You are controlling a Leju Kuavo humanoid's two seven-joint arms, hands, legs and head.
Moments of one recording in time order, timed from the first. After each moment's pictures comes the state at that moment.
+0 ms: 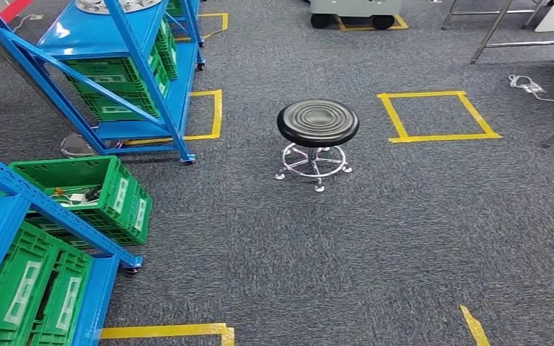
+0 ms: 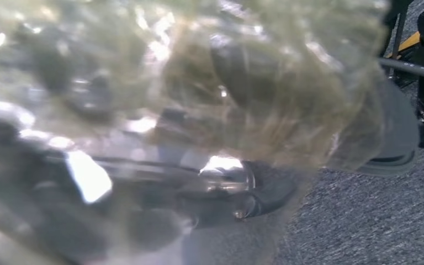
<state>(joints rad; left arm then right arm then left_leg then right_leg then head) 0.10 0.40 -1.29 -0.85 0.72 0.65 -0.10 0.34 -0.47 0.93 -1.17 -1.55 -0.70 0.00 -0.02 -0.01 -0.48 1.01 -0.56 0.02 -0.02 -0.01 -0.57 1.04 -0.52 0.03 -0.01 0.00</state>
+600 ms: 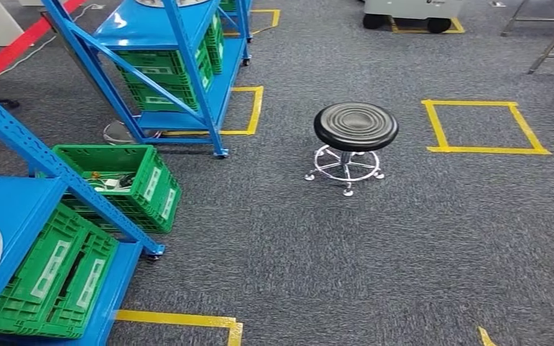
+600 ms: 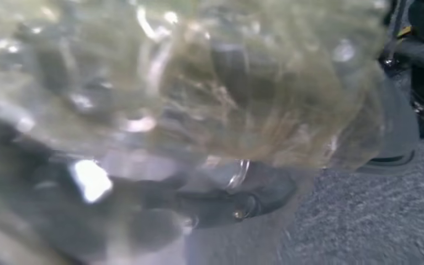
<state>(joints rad) 0.11 0.40 -1.28 -0.85 0.72 0.65 -0.09 0.33 -0.48 0.94 -1.16 -1.55 -0.70 -0.01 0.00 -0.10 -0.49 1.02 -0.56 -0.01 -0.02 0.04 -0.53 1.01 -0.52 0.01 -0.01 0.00</state>
